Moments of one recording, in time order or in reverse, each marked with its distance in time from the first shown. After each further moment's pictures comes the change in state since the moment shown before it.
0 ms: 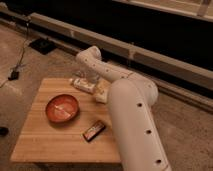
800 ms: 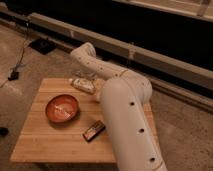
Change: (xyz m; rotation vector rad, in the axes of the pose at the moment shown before) arm 0.008 -0.028 -0.024 -0.006 0.122 0.270
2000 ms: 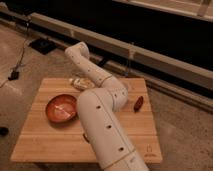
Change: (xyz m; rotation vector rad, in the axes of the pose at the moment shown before) arm -0.012 -0.046 0.030 -0.062 -0.040 0.304
